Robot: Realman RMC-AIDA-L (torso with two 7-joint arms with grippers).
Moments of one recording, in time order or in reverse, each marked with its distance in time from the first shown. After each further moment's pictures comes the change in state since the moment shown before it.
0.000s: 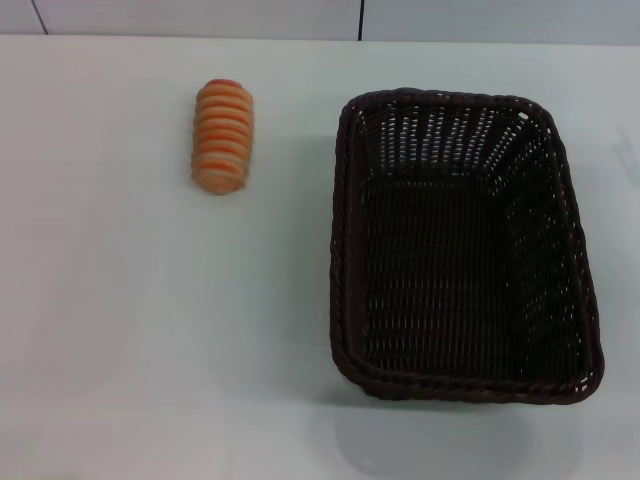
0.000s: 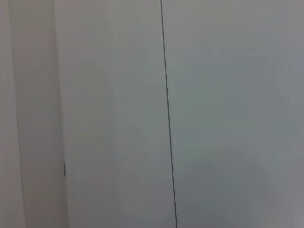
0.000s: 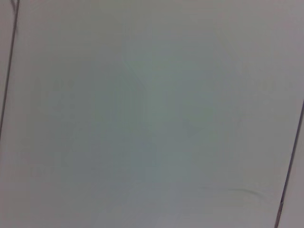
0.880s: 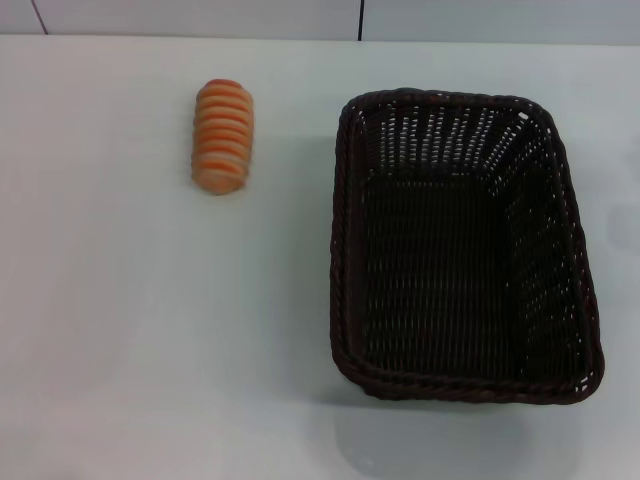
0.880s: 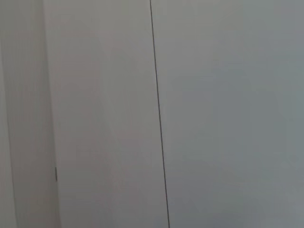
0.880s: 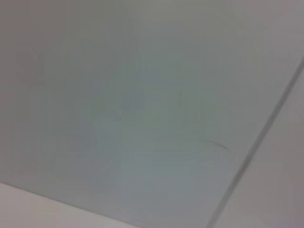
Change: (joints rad) left arm 0.002 0.000 0.001 0.016 0.026 0.015 -0.001; right arm -0.022 -0.002 -0.135 0.293 -0.132 -0.545 0.004
